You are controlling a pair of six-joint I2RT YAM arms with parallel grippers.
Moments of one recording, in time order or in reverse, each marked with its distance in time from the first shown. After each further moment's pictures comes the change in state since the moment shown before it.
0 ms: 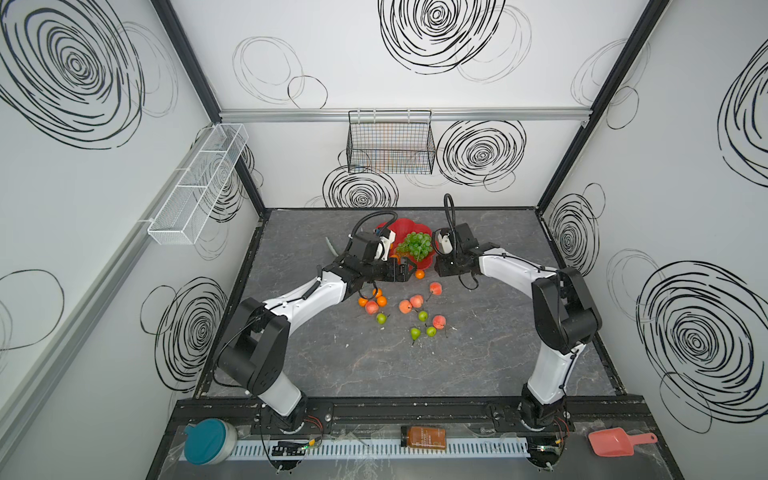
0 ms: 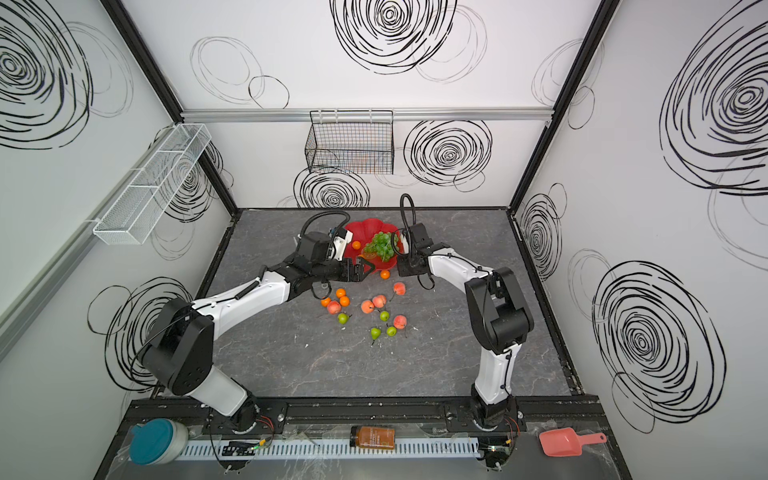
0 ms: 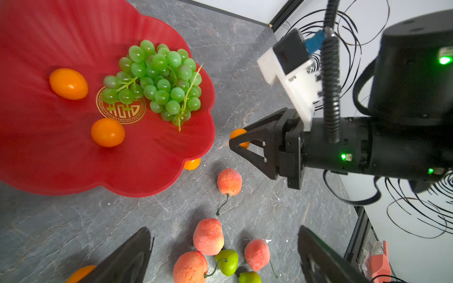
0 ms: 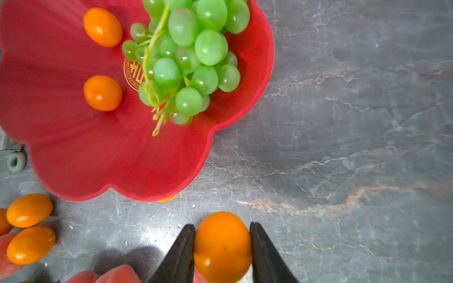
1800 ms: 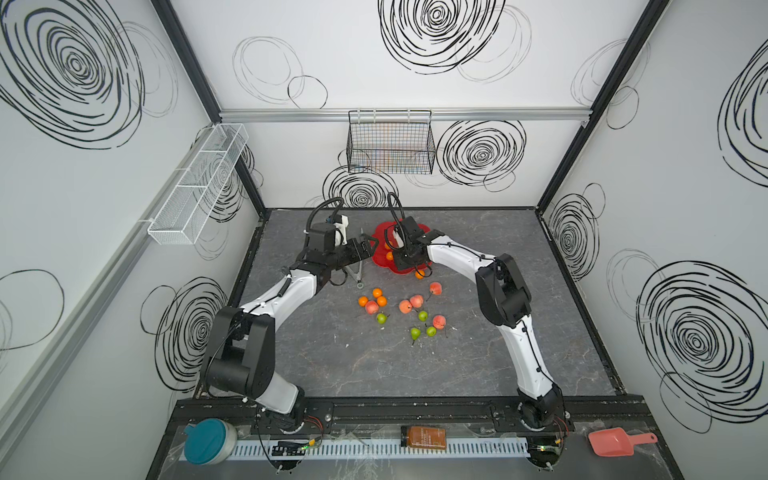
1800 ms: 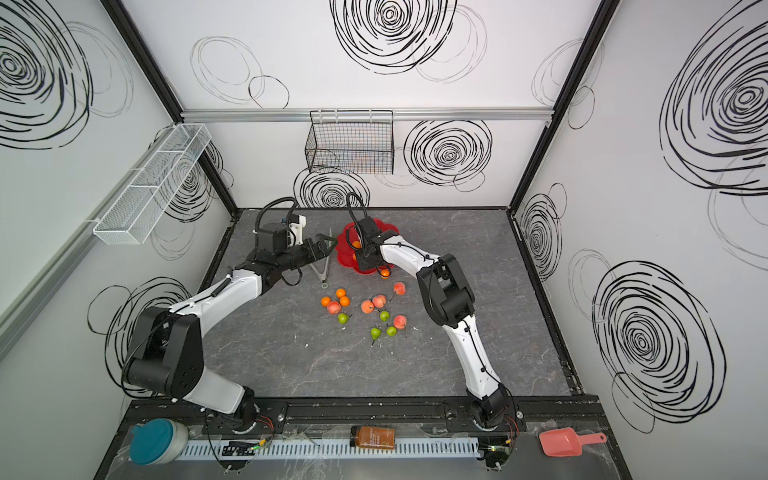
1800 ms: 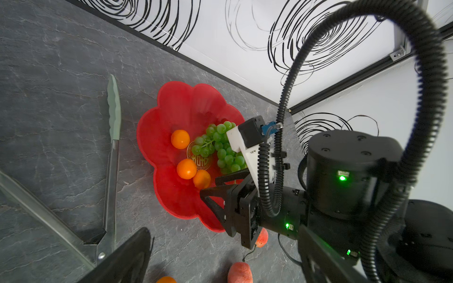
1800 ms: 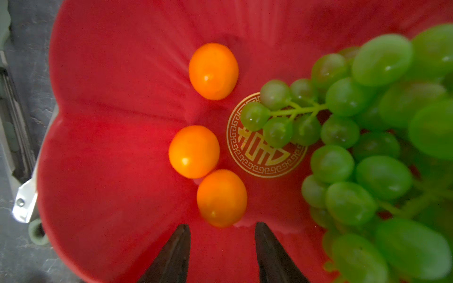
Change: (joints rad) left arm 0.288 -0.045 -0.072 0.133 0.062 -0.147; right arm 0.196 0.482 0.619 -0.209 0.075 0.026
